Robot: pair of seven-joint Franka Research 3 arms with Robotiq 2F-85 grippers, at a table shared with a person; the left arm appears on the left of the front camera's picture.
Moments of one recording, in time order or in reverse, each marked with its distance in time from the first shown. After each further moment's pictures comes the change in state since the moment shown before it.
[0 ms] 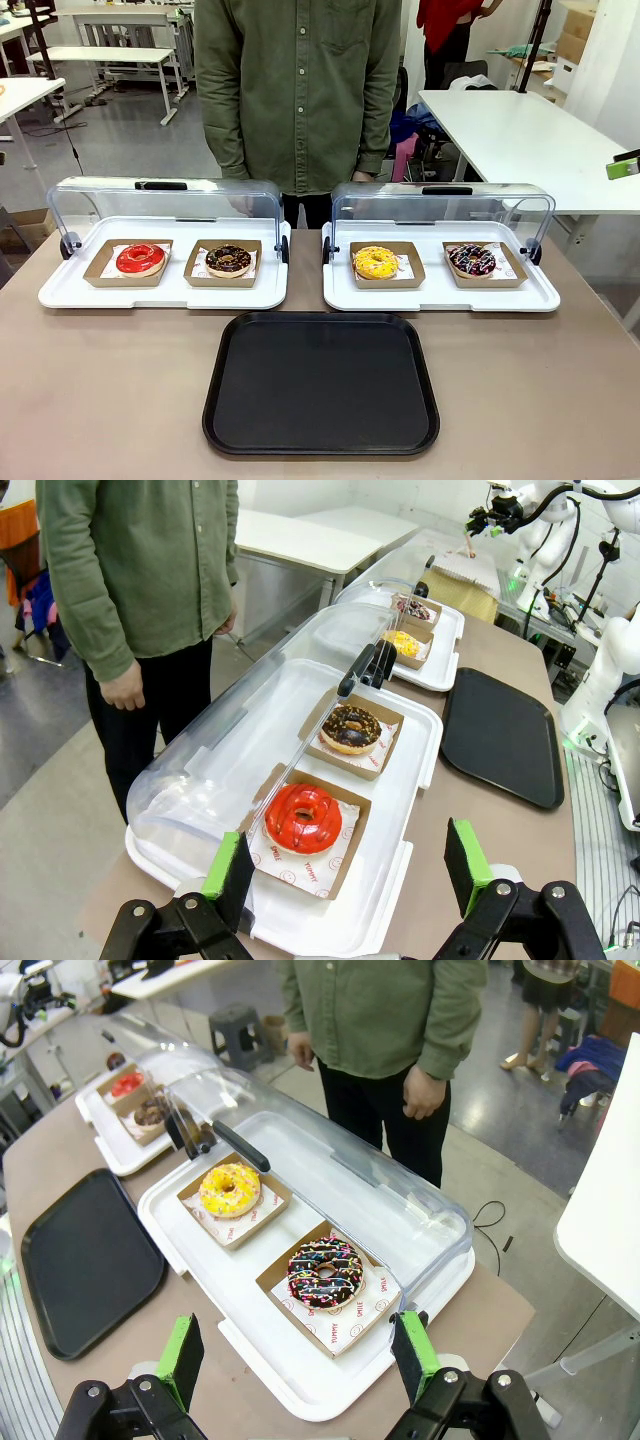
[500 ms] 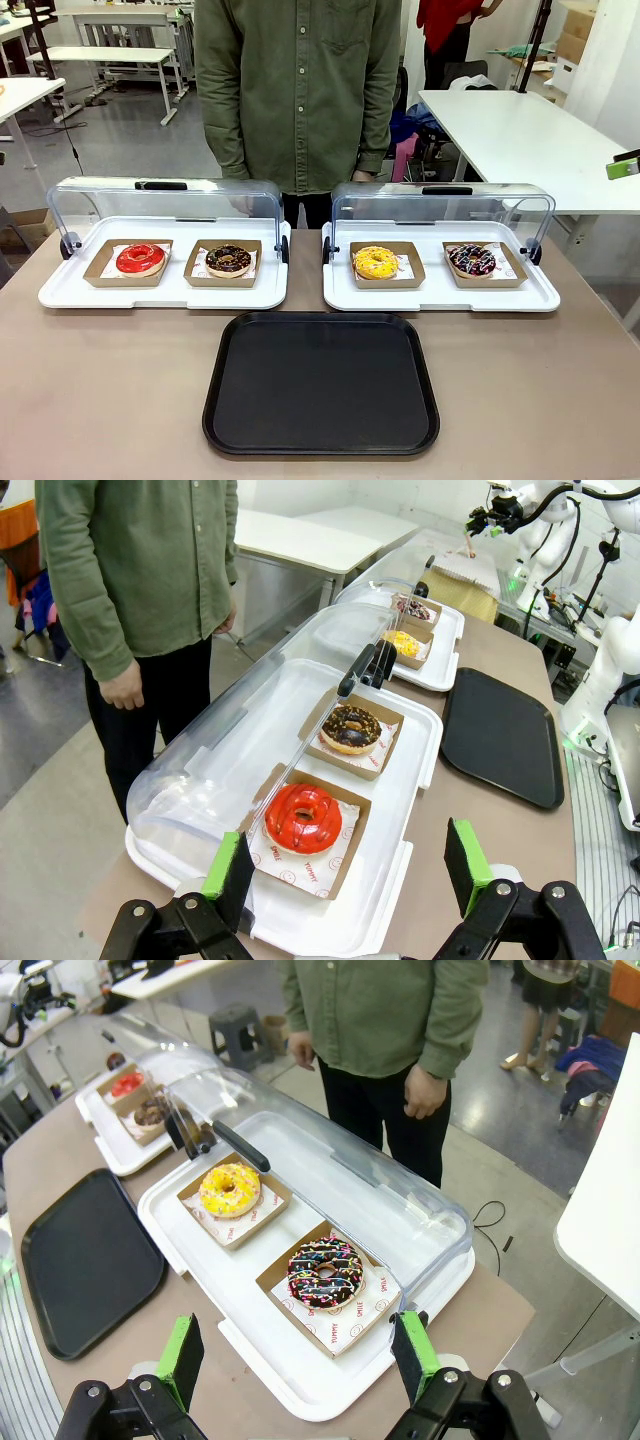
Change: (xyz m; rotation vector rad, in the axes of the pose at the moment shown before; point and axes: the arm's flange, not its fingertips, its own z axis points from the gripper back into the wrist) left arm 0.000 0.000 0.000 0.000 0.000 0.000; right arm 0.000 0.000 0.000 0.000 0.000 0.000
